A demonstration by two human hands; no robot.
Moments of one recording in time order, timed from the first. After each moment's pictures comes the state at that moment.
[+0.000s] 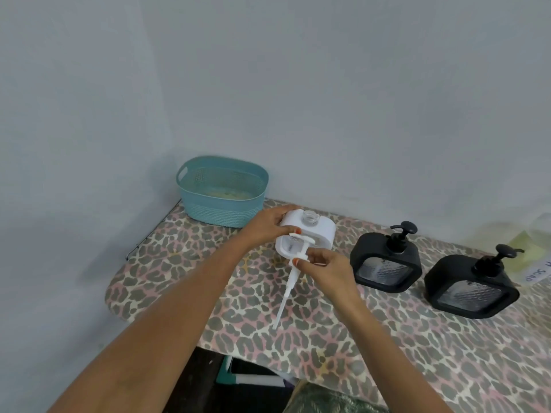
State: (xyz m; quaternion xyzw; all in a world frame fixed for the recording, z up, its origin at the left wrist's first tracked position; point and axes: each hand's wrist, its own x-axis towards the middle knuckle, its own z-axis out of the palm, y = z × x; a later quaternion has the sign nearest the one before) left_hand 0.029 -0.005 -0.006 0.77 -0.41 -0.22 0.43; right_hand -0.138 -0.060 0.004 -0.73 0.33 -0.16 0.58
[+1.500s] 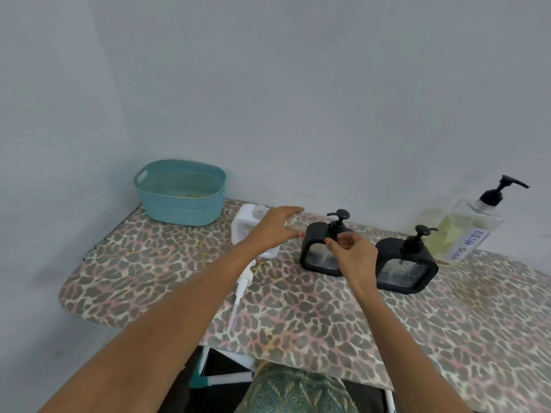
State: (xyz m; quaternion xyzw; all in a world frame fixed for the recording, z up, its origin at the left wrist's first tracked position) left_hand -0.062 -0.063 0.014 0.76 -0.46 -0.17 0.42; right_hand -0.212 -0.145 0.013 -0.76 0.41 -0.31 0.40
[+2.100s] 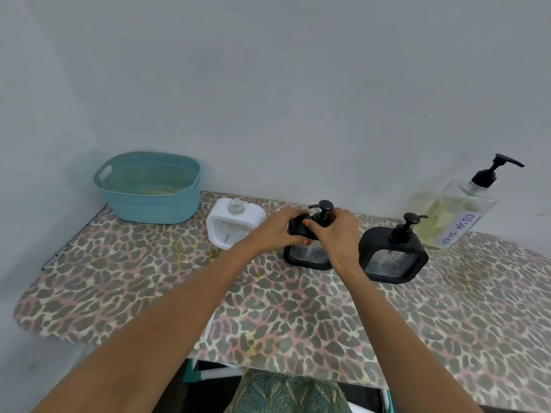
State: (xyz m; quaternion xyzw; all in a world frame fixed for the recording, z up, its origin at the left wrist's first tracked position) left_hand -0.077 -0.103 -0.003 0.74 -0.52 -0.22 0.36; right_hand -0.186 -0.184 0.007 -0.80 0.40 -0.29 0.33
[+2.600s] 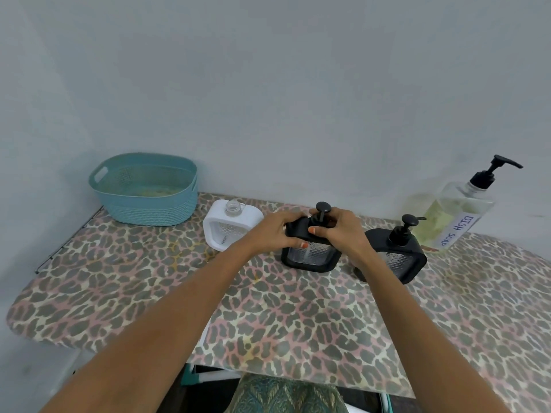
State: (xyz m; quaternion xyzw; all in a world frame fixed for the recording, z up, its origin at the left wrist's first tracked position) left_hand -0.074 -0.103 -0.004 0.73 -0.52 -0.23 0.38; right_hand -0.195 -0.207 0.020 -0.83 0.34 -0.16 0.41
